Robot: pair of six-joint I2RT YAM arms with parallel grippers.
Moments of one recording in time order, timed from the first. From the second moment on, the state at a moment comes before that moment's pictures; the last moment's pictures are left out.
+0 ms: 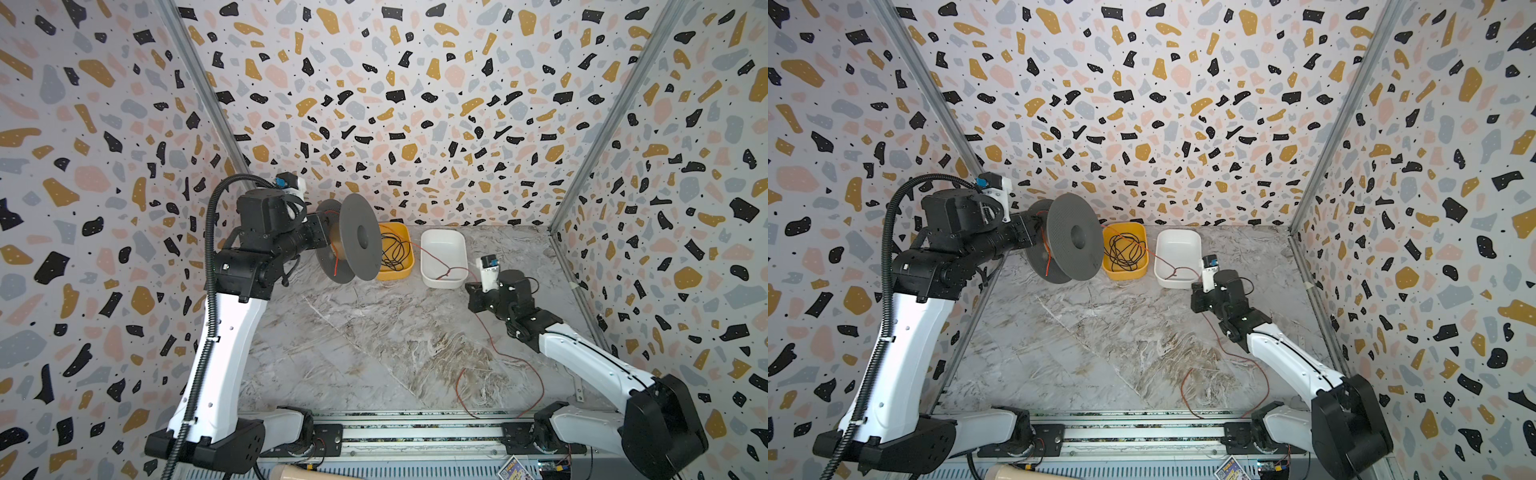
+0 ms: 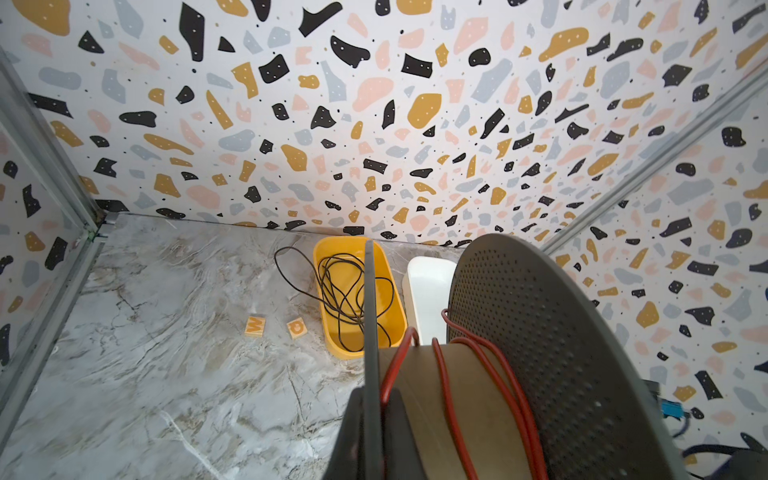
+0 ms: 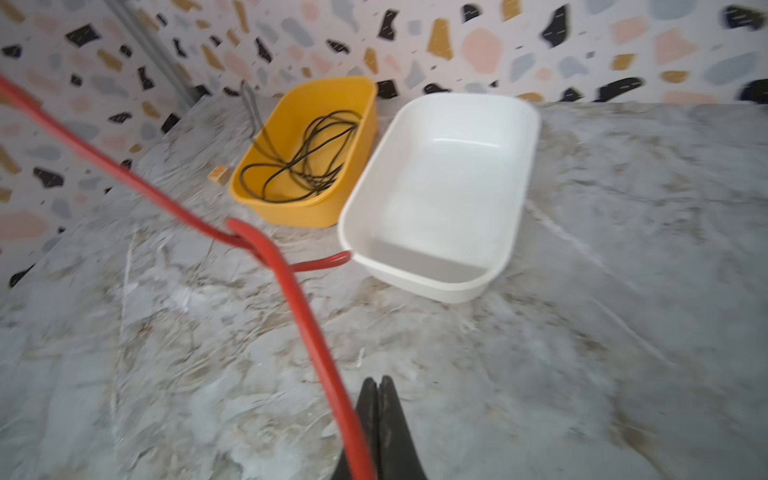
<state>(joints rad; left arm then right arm) -0.15 1.27 1.75 -0.87 0.17 -0.35 0.36 1.17 0.72 -0.03 -0.08 0.22</state>
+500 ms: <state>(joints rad) -0.06 1.25 1.72 -0.85 0.23 -0.41 -0.23 1.17 0.81 -0.15 -0.19 0.31</state>
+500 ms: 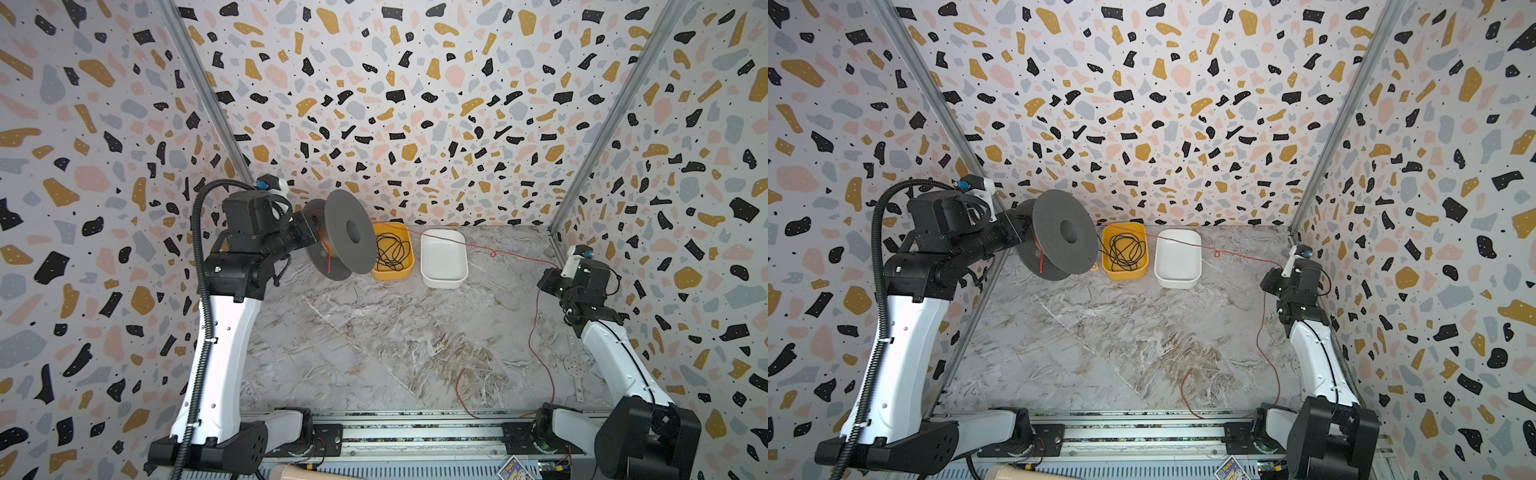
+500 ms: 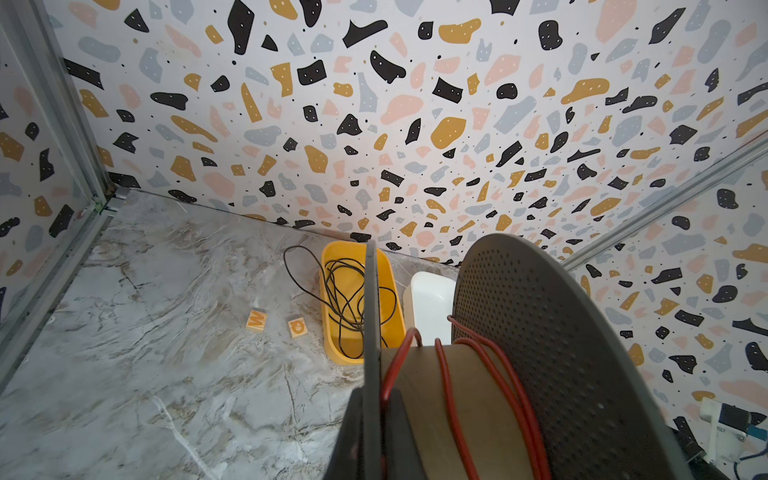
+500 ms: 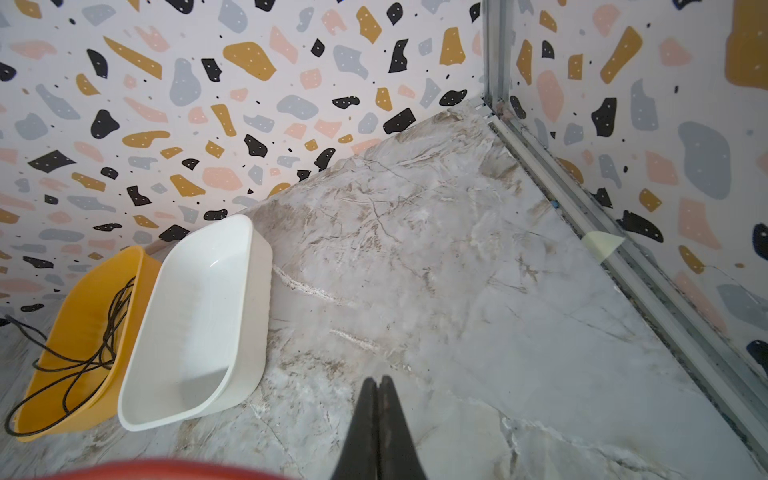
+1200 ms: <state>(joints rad) -0.04 1.24 1.71 -0.83 0.25 -0.43 -0.37 1.22 0.76 -0.12 -0.30 0.37</state>
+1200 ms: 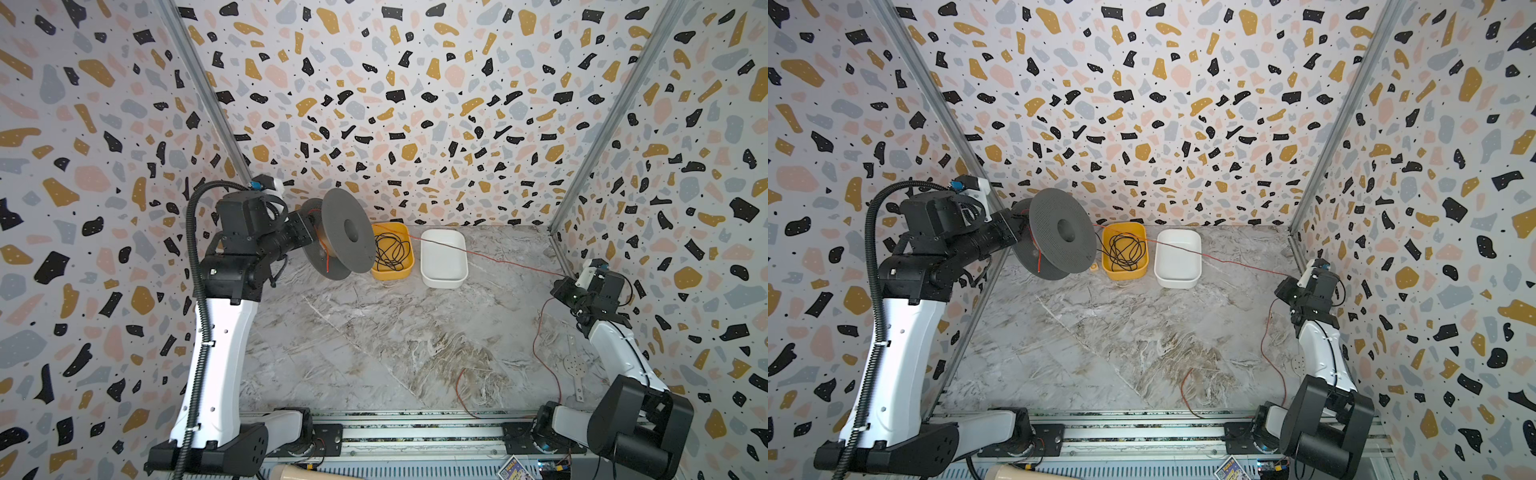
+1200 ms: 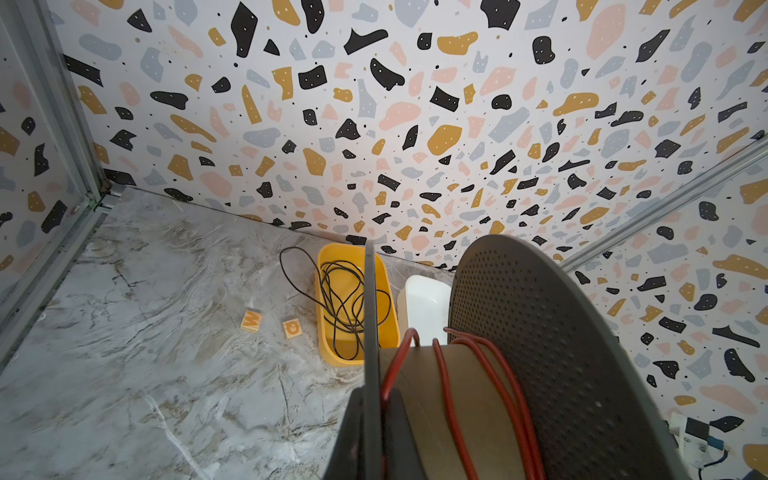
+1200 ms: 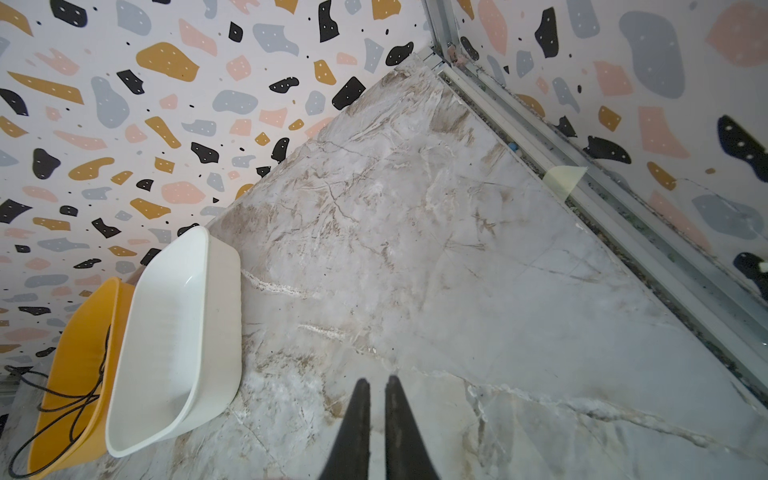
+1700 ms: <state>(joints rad) -0.03 1.22 1.62 -0.74 0.31 -0.45 -0.30 1.22 0.74 -0.10 -0.29 0.36</state>
